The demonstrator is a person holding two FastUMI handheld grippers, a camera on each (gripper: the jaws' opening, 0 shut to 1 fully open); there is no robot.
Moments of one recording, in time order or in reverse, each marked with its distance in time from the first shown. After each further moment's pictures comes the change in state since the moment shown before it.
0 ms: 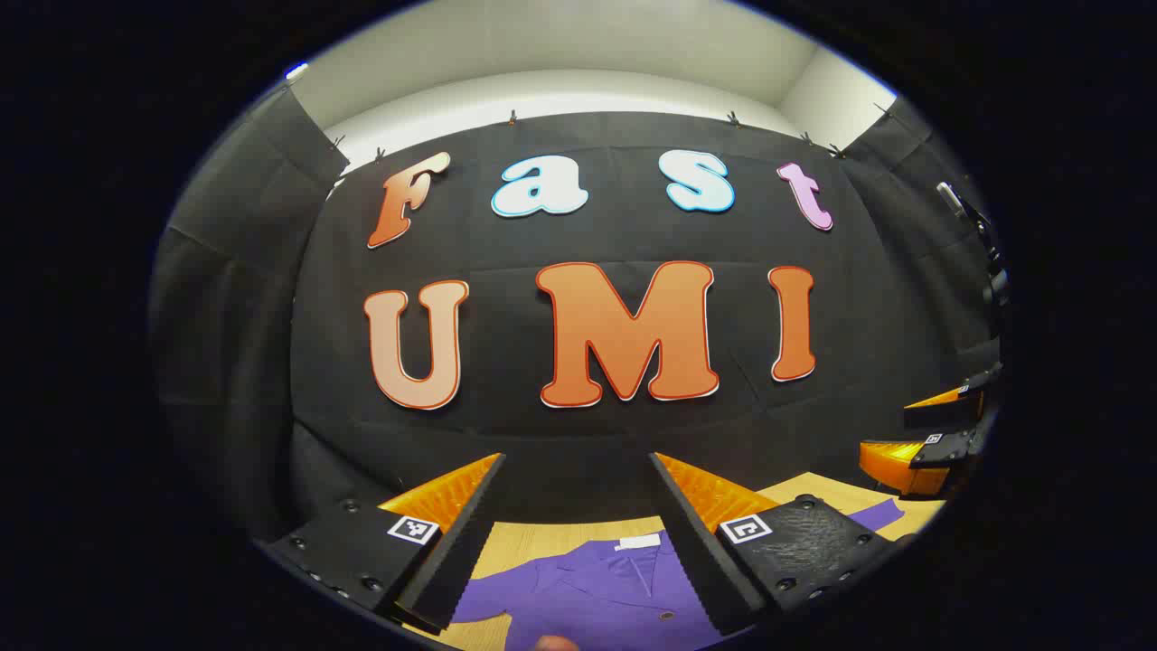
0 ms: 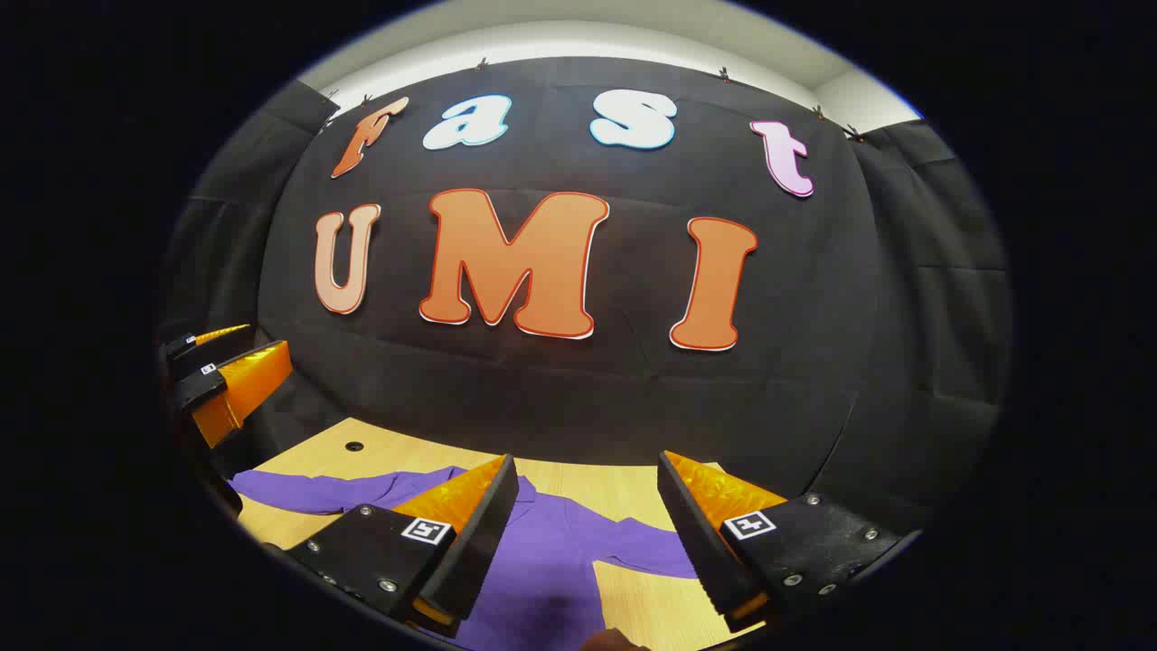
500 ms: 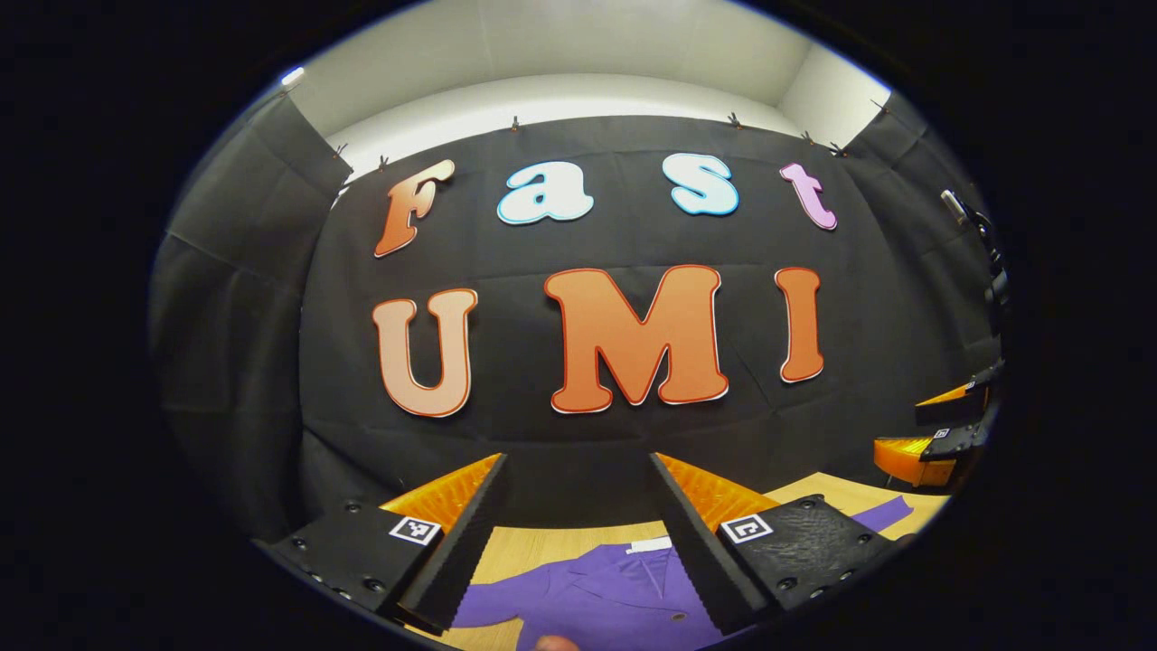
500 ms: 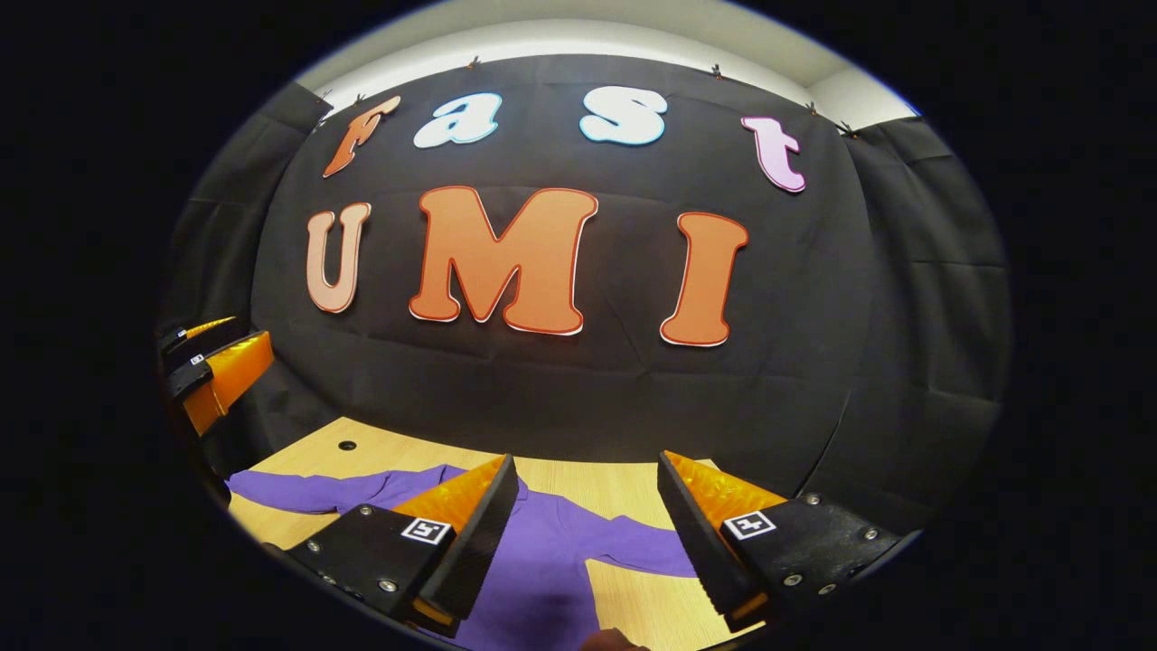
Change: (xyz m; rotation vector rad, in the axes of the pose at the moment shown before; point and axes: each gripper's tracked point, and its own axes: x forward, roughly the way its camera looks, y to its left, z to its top) left arm -0.003 0.011 0.002 0.015 -0.014 0.022; right arm 0.004 -0.010 -0.007 -0.010 0.013 -0.024
